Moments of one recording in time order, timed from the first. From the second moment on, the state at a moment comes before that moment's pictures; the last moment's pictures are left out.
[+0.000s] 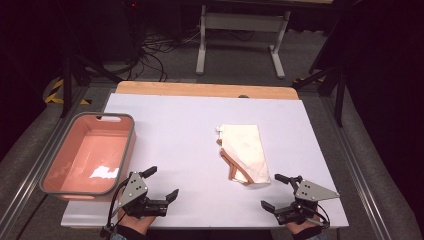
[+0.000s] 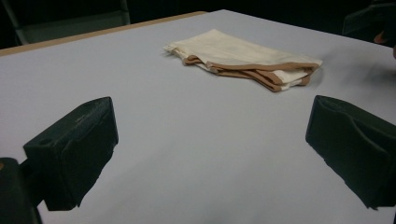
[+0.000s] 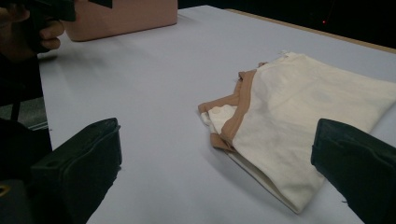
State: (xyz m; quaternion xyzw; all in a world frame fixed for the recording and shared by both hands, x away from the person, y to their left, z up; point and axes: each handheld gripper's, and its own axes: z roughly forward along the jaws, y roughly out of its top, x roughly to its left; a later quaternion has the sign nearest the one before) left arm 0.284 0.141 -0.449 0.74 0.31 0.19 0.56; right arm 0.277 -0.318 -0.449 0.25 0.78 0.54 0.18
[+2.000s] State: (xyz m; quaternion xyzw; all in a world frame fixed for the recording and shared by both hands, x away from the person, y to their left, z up) left arm 0.418 0.024 -0.383 0.82 0.25 0.12 0.50; right arm 0.276 -0.328 -0.444 0.25 0.77 0.55 0.18
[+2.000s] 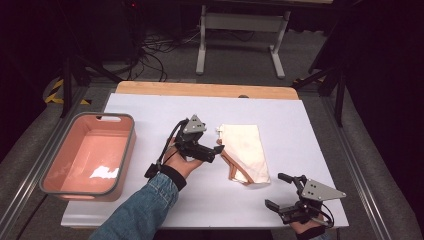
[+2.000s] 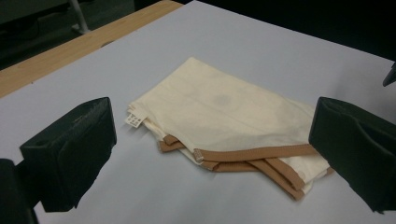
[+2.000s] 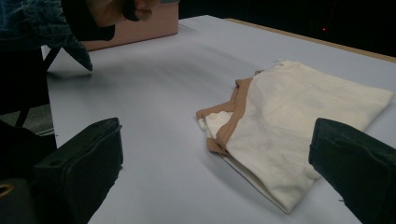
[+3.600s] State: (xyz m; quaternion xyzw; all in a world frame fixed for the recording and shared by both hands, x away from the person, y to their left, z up) left arm 0.491 -0.036 -0.432 0.86 0.34 0.10 0.37; right arm 0.278 -0.333 -0.443 0.24 0.78 0.56 0.17
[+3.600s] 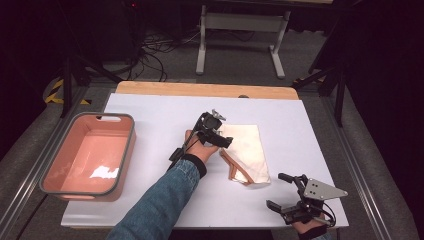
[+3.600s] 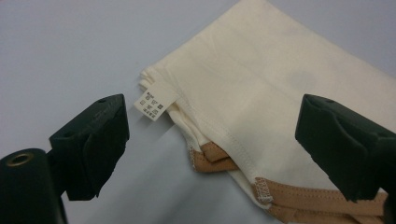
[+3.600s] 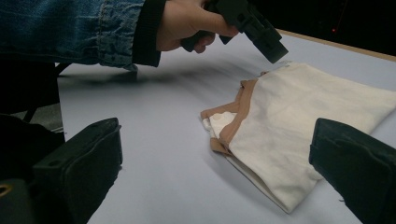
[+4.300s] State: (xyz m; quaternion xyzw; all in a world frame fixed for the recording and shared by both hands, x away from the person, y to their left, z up) left arm 0.498 -0.055 -0.449 0.86 0.37 0.08 0.34; right arm 0.280 -0.332 -0.445 0.24 0.78 0.56 0.16
